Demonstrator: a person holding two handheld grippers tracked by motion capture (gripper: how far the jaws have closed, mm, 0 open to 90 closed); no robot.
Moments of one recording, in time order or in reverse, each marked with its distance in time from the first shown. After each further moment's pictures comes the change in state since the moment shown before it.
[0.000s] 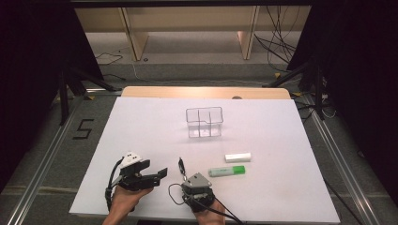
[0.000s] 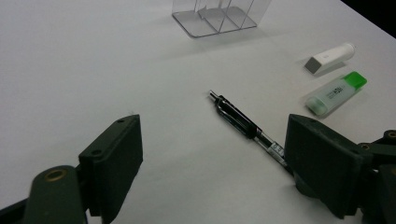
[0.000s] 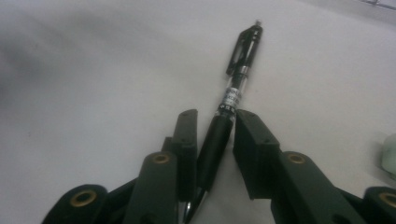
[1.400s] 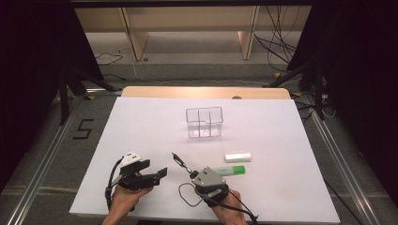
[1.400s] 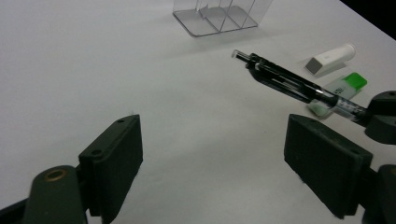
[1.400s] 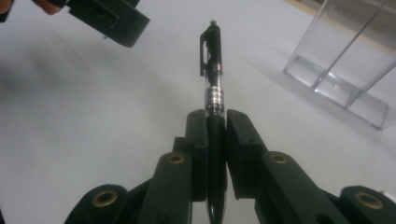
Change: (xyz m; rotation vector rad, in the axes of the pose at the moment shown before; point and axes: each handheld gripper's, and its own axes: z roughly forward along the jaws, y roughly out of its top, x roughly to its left) left arm 0.003 0.000 0.001 0.007 -0.006 -0.011; right arm -0.031 0.020 -0.044 -0.124 0.025 -0.238
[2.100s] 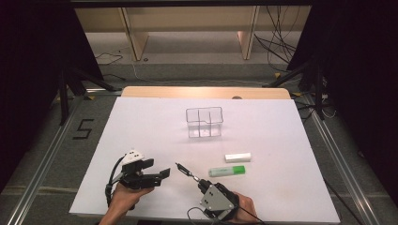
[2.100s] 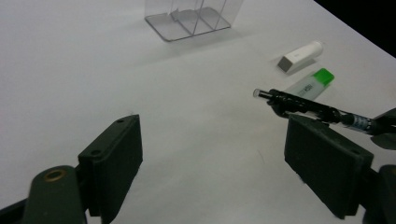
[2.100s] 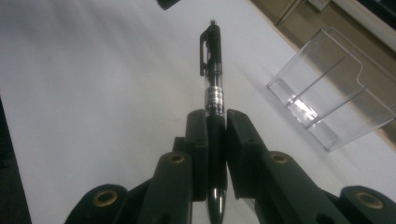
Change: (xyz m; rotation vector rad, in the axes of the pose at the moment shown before) left arm -0.006 0.010 -0.003 0.014 -0.091 0.047; right arm 0.006 -0.025 -0.032 -0.058 -0.055 -0.305
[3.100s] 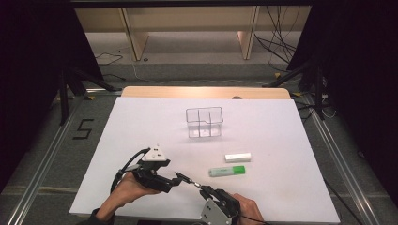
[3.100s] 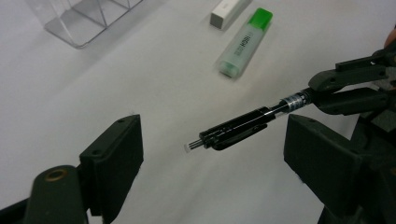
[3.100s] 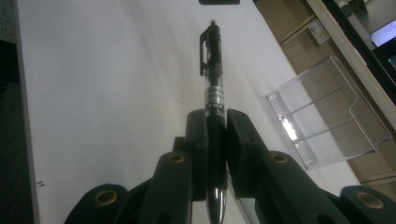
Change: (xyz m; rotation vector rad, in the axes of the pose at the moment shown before) left arm -0.037 0.035 0.013 0.234 -0.158 0.338; right arm 0.012 -0.010 -0.008 -0.005 -0.018 -0.245
